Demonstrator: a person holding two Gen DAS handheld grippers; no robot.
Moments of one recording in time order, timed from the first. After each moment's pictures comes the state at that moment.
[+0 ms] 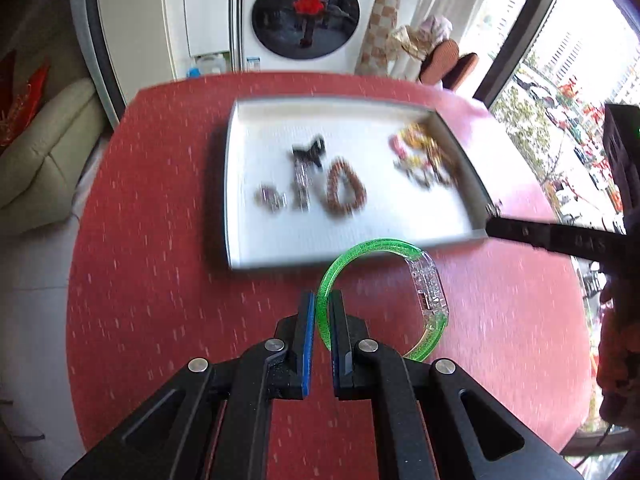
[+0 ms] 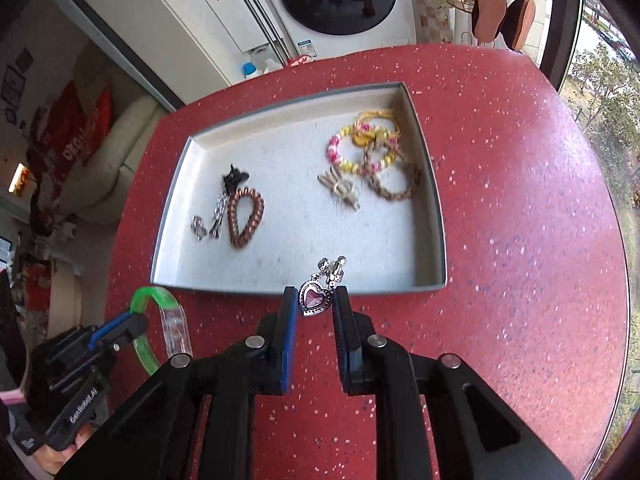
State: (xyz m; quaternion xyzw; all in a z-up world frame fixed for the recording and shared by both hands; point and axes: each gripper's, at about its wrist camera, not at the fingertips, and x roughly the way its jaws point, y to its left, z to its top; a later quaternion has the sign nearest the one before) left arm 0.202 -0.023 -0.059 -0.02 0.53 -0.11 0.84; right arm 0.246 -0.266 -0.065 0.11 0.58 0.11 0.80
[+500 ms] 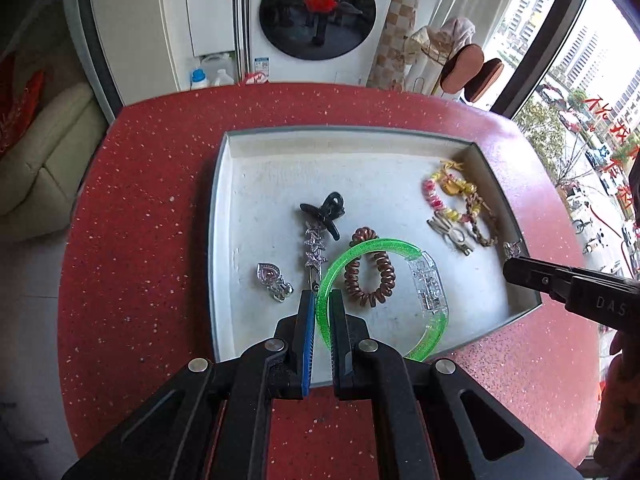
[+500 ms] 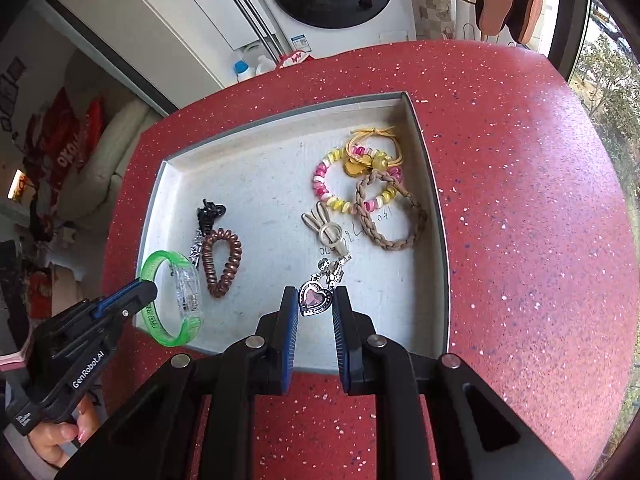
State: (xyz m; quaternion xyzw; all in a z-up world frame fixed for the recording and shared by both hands) left arm 0.286 -0.036 -0.086 -0.02 0.55 -0.09 0.83; right arm 0.302 -0.268 -0.099 0.11 0.60 0.11 0.79
